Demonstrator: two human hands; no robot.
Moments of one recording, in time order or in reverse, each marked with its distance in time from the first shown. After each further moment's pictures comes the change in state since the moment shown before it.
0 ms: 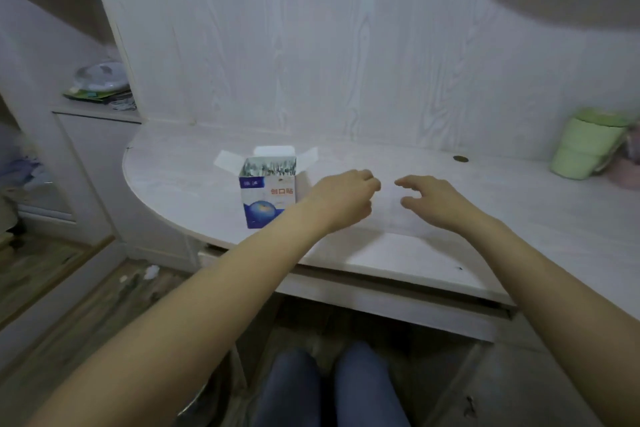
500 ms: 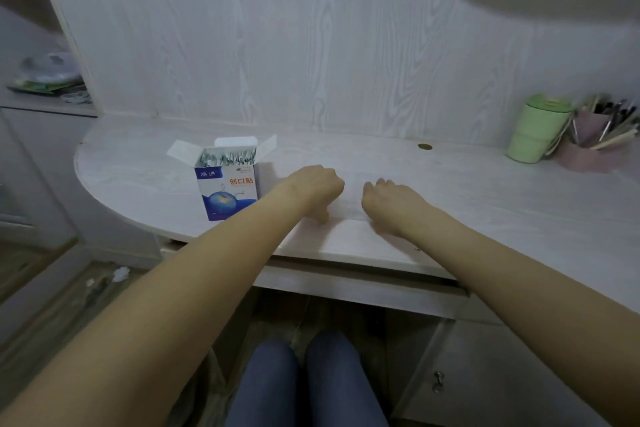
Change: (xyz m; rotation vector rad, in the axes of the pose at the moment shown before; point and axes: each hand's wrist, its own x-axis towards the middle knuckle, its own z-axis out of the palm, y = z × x) left_hand 0.025 0.016 0.005 0.282 -0.269 0.023; right_hand -0.018 -0.009 0.015 -0.855 -0.092 -0.188
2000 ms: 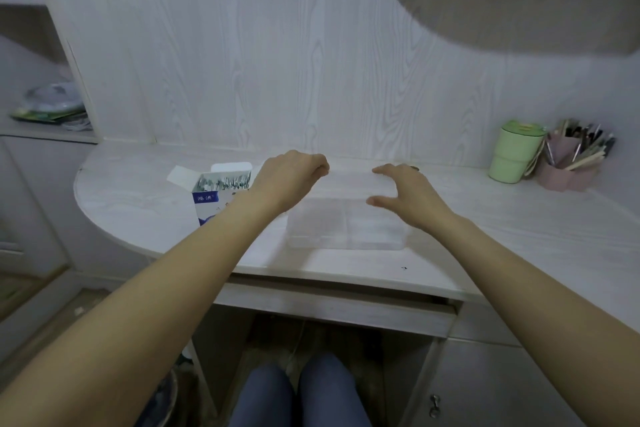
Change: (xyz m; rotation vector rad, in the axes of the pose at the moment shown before) left_hand -0.016 -0.028 -0.018 -0.366 0.523 -0.229; right_hand -0.012 0.055 -0.001 0.833 0.353 0.222
